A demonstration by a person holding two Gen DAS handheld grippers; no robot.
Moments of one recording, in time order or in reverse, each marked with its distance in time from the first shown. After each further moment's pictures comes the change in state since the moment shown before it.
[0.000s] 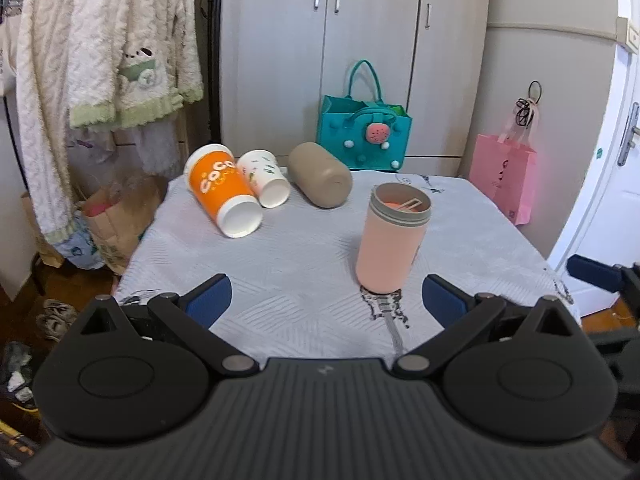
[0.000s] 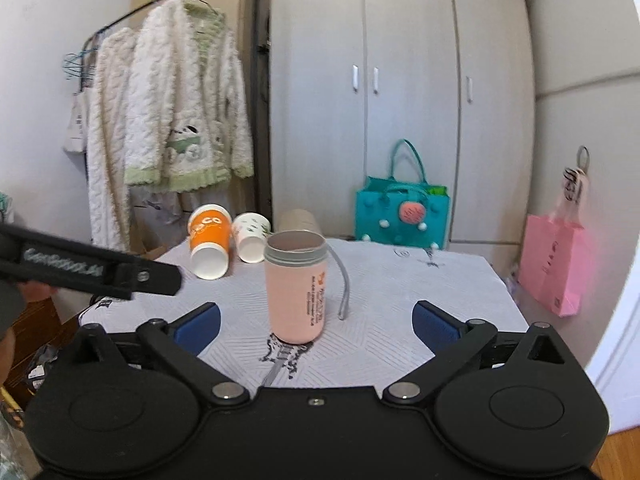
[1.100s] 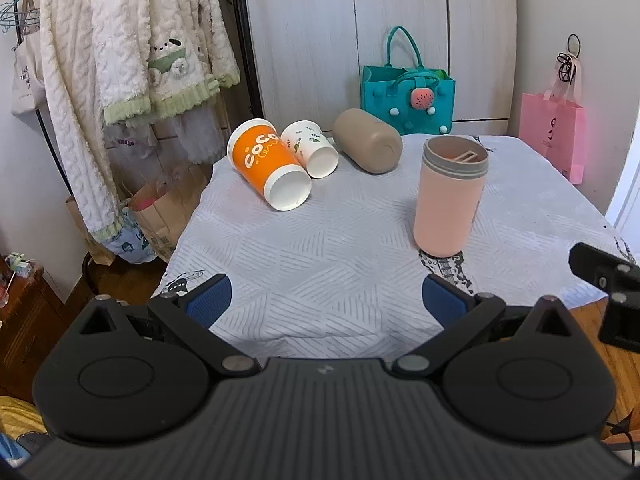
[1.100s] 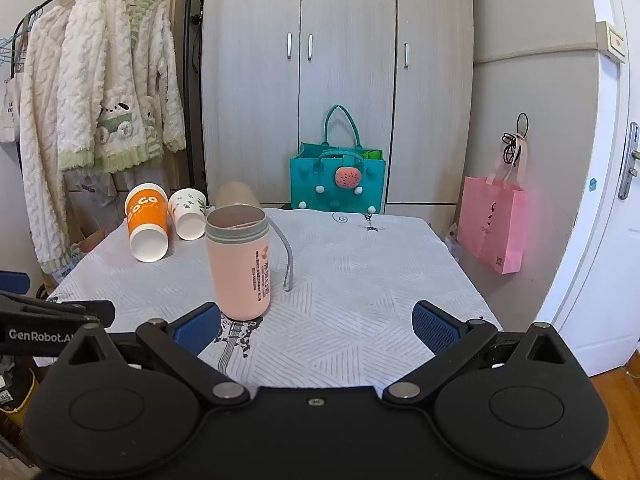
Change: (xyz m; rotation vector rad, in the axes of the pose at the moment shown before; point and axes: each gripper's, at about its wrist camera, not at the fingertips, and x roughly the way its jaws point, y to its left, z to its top) left arm 0.022 0.003 -0.014 0.068 0.073 0.163; right arm 0.004 0.009 -0.001 0.044 0.079 -0.189
